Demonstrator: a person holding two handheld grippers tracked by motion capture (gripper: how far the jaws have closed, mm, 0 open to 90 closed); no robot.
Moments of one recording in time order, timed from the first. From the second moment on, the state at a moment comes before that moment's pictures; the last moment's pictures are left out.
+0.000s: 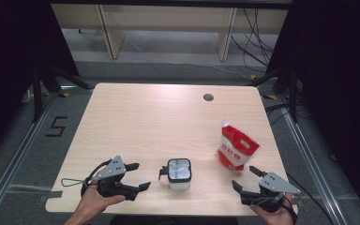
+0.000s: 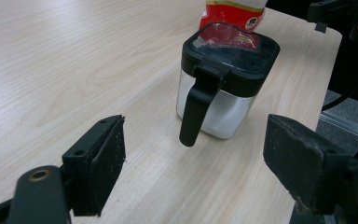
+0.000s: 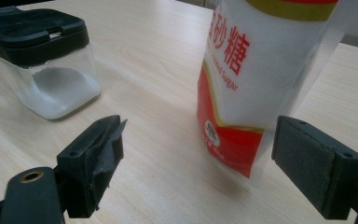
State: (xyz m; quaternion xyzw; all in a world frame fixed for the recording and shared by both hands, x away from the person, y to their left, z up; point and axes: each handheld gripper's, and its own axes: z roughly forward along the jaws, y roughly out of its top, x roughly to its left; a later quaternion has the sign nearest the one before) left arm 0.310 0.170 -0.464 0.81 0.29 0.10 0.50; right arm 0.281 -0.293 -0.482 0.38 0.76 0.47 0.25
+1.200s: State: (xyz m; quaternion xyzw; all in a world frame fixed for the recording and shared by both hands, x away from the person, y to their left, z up) left arm 0.287 0.165 -0.493 0.84 0.28 0.10 0.45; right arm 0.280 -0.292 -0.484 0.39 0.76 0.46 0.25
